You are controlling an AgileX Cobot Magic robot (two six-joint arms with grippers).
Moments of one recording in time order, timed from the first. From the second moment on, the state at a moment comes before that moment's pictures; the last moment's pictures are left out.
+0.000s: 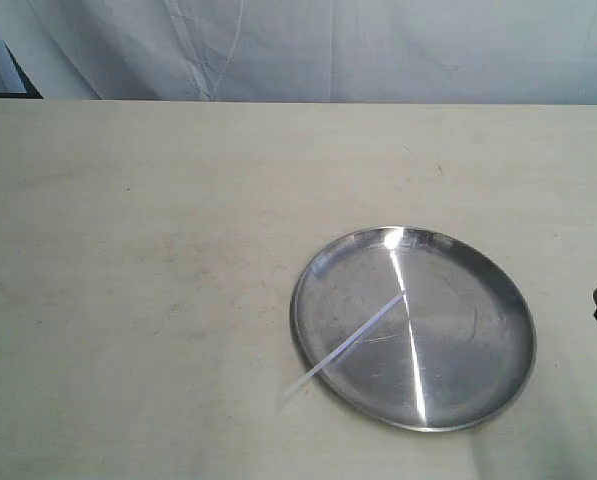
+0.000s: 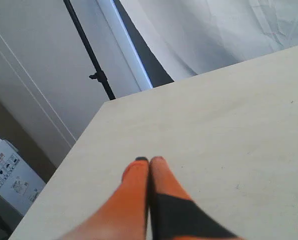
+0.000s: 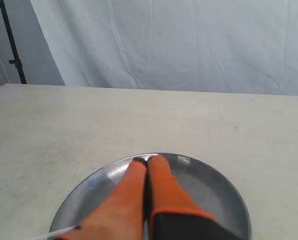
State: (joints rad) left arm 0.06 0.03 0.01 0.71 0.26 -0.33; right arm 0.30 0.03 0.00 0.08 0.18 0.06
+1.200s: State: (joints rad) left arm 0.06 0.03 0.01 0.71 0.26 -0.33; right arm 0.36 1.32 -1.00 0.23 0.87 -0.47
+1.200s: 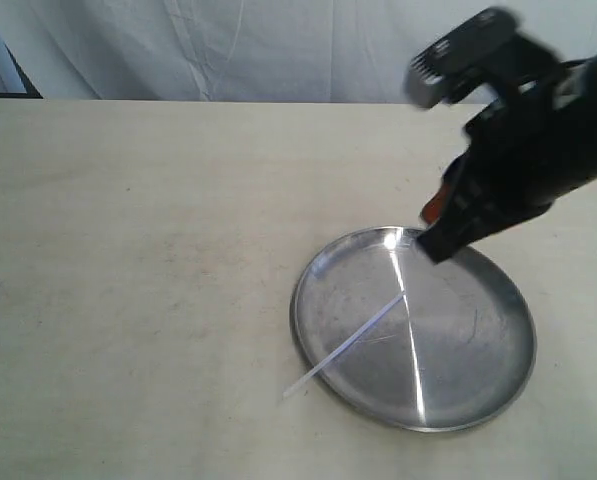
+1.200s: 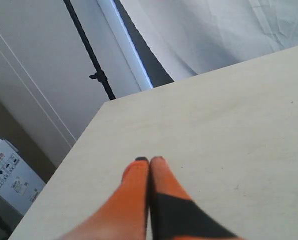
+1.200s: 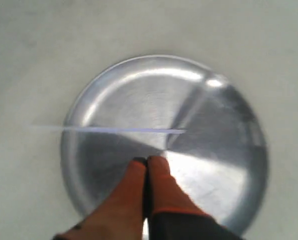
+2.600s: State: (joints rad) left arm 0.06 0.03 0.01 0.71 0.26 -0.33; right arm 0.56 1.95 -1.05 0.00 0.58 -0.60
